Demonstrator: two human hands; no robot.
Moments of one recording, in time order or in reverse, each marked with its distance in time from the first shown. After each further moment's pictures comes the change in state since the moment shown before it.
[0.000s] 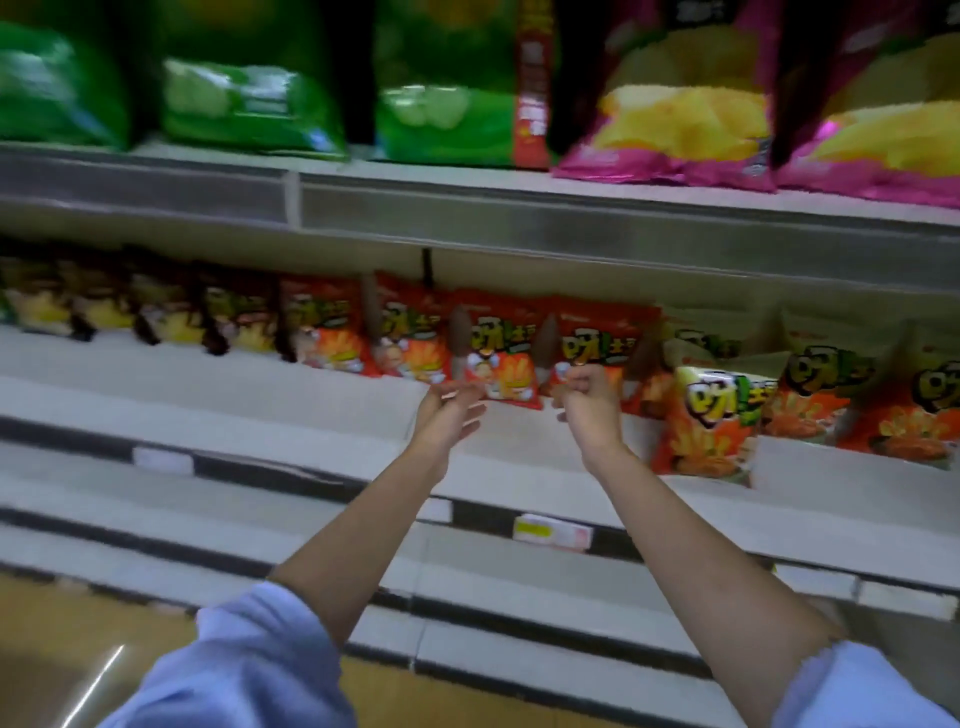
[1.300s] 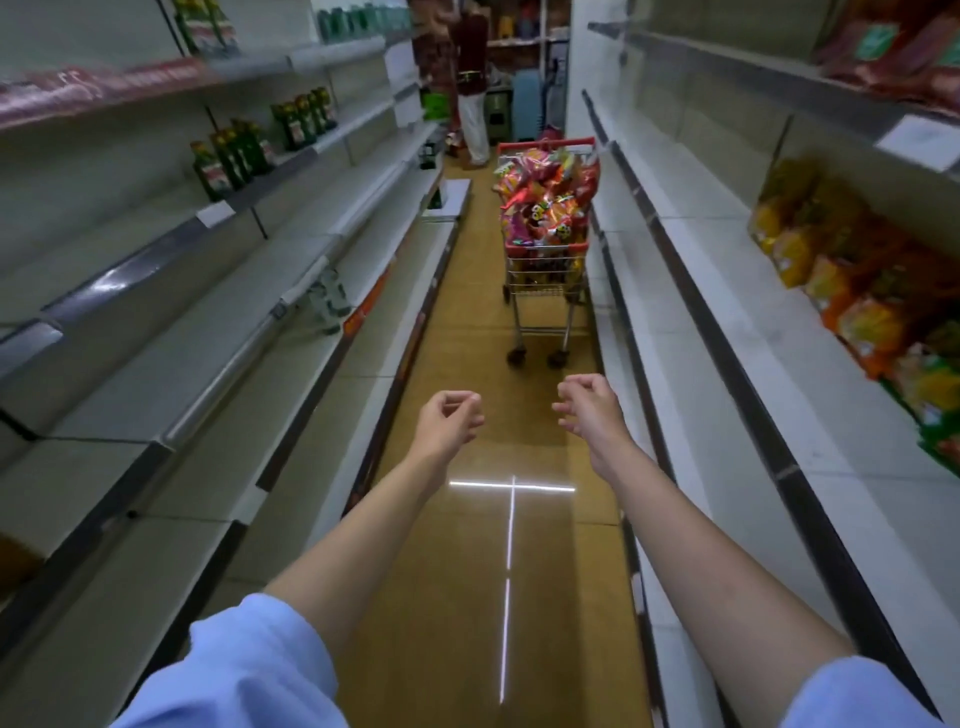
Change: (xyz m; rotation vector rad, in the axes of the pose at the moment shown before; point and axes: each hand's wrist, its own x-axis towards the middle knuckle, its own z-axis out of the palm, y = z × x) left_hand -0.168 0.150 -0.907 -0.135 1.466 0.189; right_hand -0.405 -0.173 0.966 -0.058 -1.579 -0.071
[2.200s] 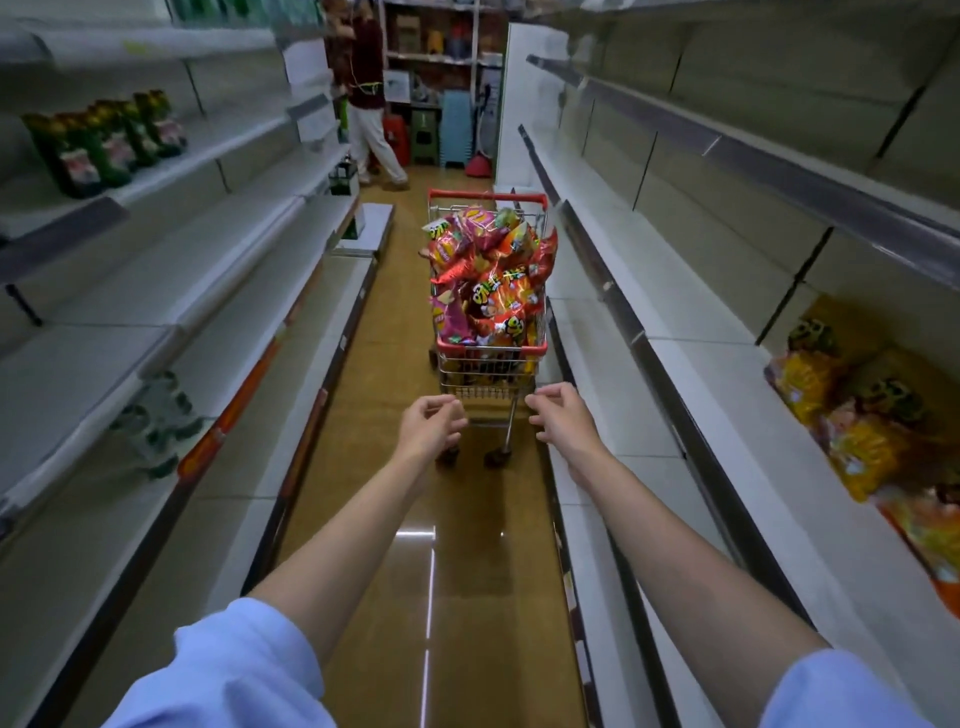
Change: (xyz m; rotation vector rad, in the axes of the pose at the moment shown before) left_hand 0.542 0.115 0.118 -0.127 -0.099 -0.034; right_hand 0.514 -0.125 0.072 -0.270 0.076 -0.067
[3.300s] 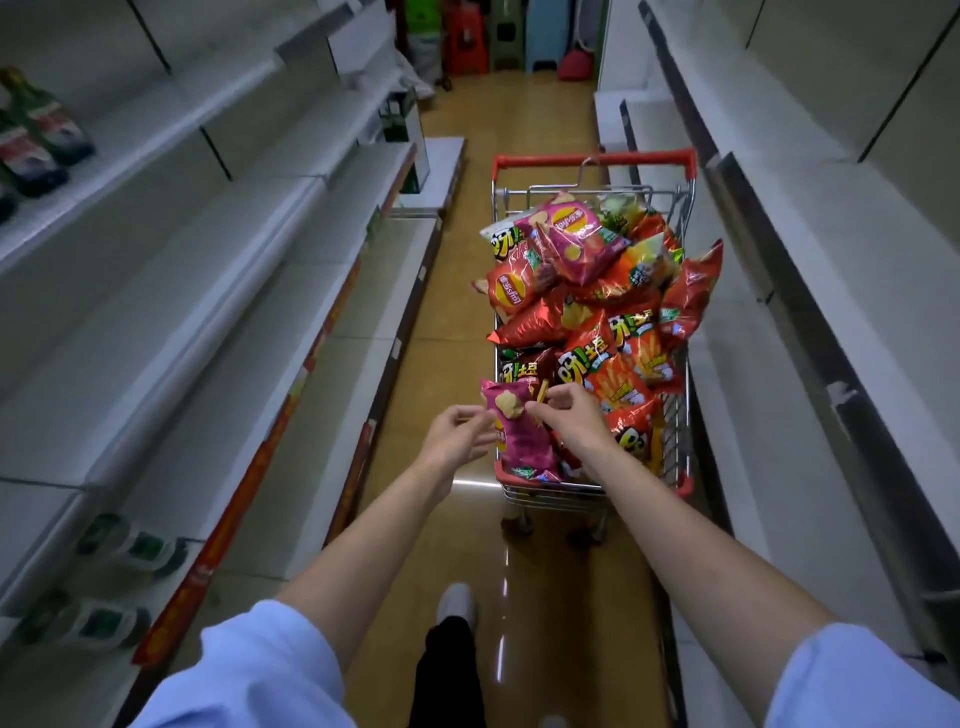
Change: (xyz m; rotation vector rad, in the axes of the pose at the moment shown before) left_hand 0.520 0.050 0.029 0.112 0.026 -0.247; right_hand 0.551 -0.012 0.155 -0.115 -0.262 0.115
